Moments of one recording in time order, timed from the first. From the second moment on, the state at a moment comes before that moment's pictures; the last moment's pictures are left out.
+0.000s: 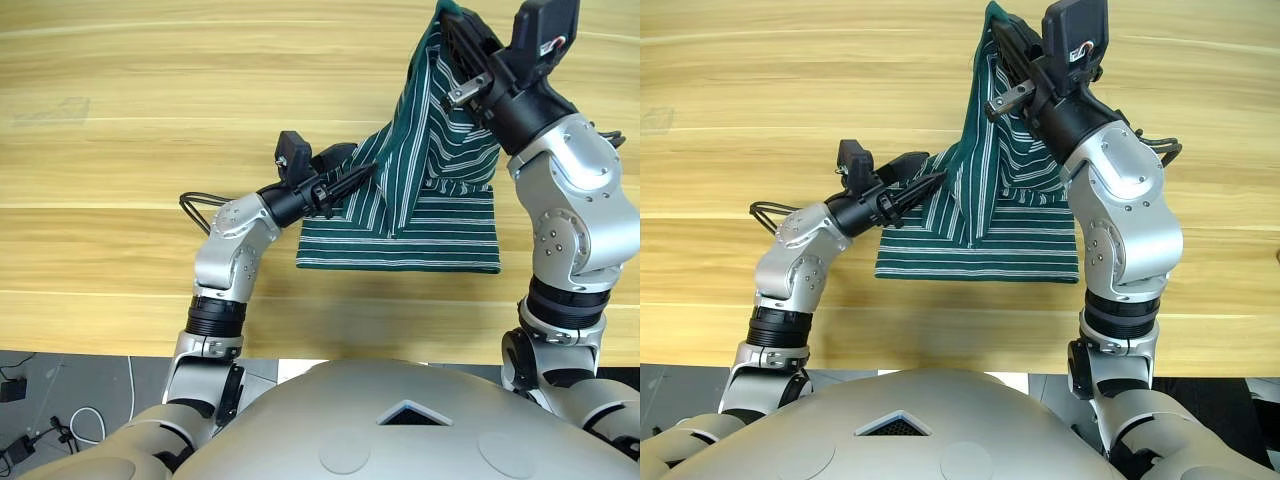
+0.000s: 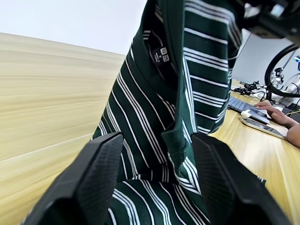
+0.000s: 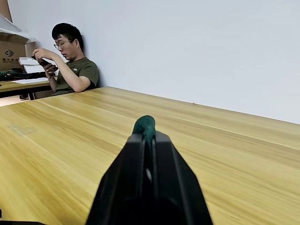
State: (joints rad) left arm -0.10 0.20 -0.14 0.01 -0.46 0.28 -0.77; right arm -0.29 -0.22 0.02 -0.47 0.30 0.65 0.31
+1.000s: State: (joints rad) left arm -0.17 0.15 -0.20 0.19 -0.34 0.15 -0.77; right arm -0.28 -0.21 0.03 -0.47 0.30 0.65 0.31
